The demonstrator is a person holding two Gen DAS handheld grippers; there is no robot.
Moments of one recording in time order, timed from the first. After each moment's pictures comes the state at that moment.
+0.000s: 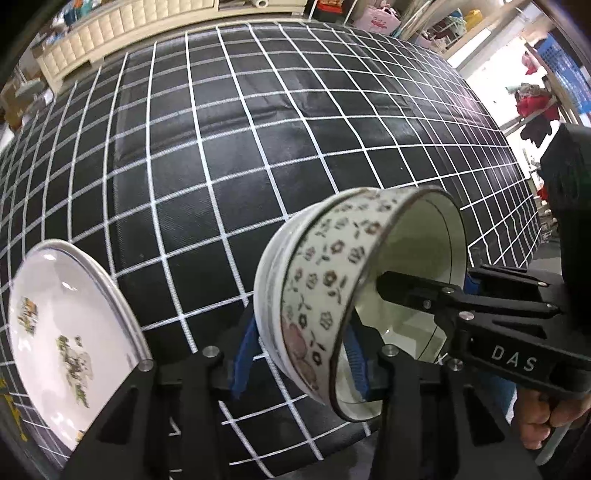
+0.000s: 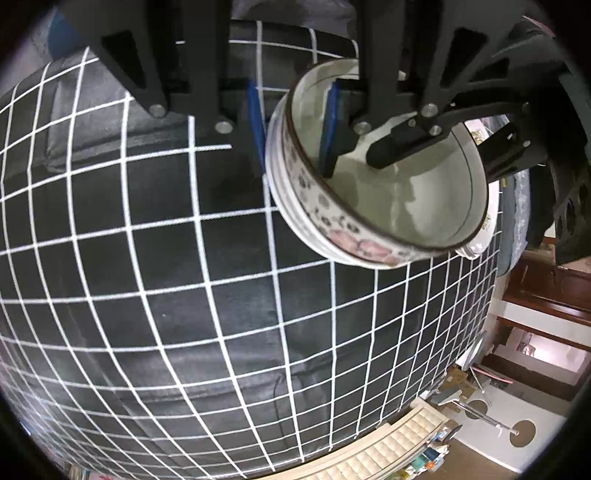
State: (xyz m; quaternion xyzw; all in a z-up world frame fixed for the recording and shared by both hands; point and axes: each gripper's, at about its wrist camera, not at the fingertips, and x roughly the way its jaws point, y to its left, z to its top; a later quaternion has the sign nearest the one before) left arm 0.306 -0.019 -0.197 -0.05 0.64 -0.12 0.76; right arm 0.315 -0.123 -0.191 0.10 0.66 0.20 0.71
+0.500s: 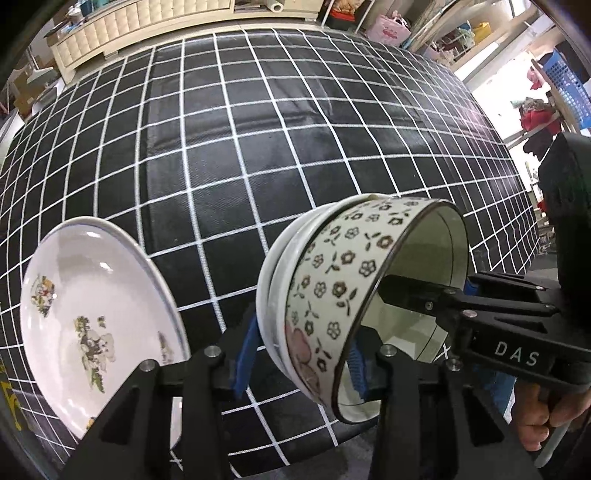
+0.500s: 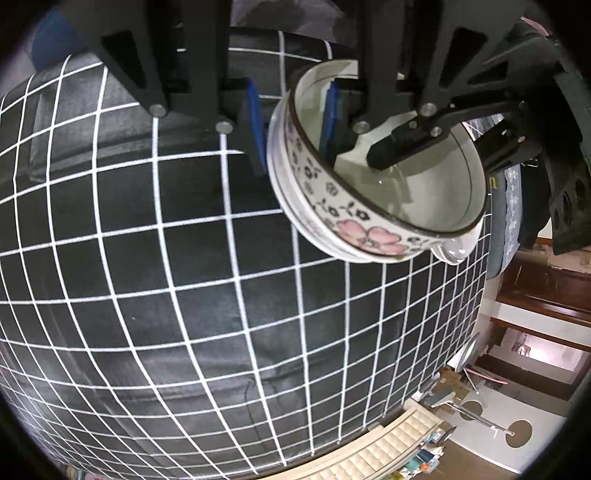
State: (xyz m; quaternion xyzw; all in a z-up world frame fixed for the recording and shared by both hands) left arm 0.289 0.023 -0.184 -0.08 0.63 -0.10 0.77; right arm 0.311 -0.094 -0.177 0.10 0.66 0.21 0.71
